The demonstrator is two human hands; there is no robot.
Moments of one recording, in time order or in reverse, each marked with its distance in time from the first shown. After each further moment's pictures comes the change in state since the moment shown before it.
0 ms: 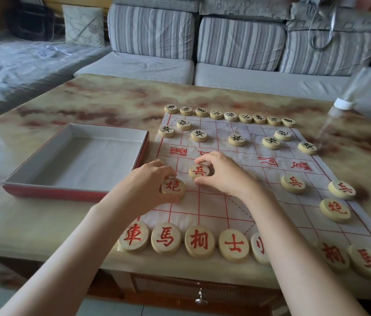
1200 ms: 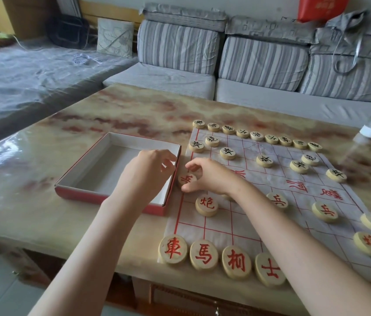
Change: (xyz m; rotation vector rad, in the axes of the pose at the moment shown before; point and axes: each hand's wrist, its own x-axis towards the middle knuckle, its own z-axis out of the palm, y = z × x) left_hand -0.010 -0.034 -0.052 -0.162 0.334 -0.258; right_hand 0.048 -0.076 0.022 0.067 -0.199 0.012
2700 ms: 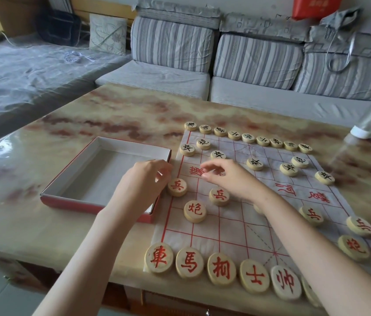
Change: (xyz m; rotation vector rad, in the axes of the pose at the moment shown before) left_hand 0.008 0.001 0.017 -0.042 -0.042 0.042; right_hand -0.023 0.039 -0.040 0.130 0.127 -0.068
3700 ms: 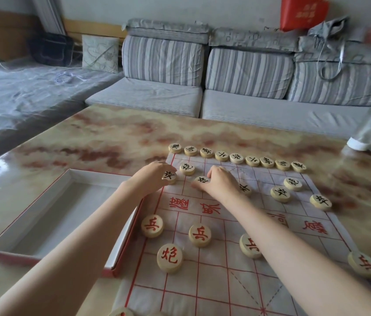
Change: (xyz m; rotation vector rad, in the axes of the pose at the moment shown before) left_hand 0.157 -0.013 0.066 0.227 -0.308 0.153; right_hand 0.095 0.059 -0.022 -0.350 0.222 0.282
